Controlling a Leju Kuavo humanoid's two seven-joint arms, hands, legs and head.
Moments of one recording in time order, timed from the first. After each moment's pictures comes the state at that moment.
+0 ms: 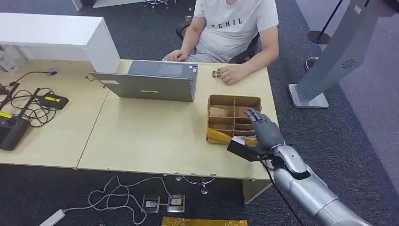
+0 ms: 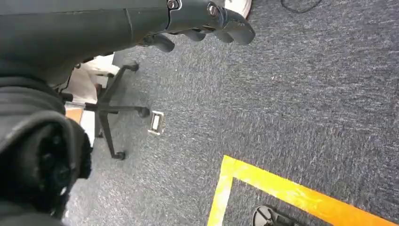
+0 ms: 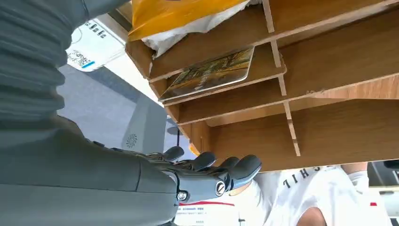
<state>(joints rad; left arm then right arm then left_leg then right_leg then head) -0.16 0.16 -1.26 -0.18 1.16 0.43 0.12 -0.55 -0.37 0.84 -1.13 0.69 -0.22 0.09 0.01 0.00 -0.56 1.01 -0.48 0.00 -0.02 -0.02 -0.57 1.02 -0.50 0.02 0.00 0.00</state>
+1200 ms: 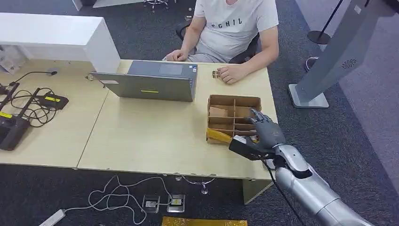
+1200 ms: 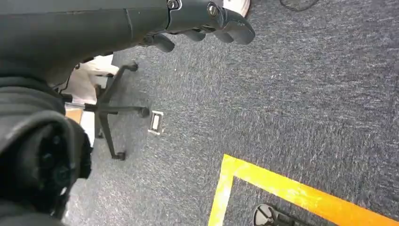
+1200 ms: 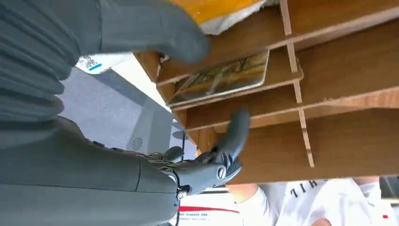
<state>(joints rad) -0.16 0.16 -1.26 -0.18 1.16 0.41 0.12 -0.55 -0.38 0.82 -1.12 0.69 -0.18 0.09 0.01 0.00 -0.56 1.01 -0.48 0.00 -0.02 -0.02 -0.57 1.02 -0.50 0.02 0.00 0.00</state>
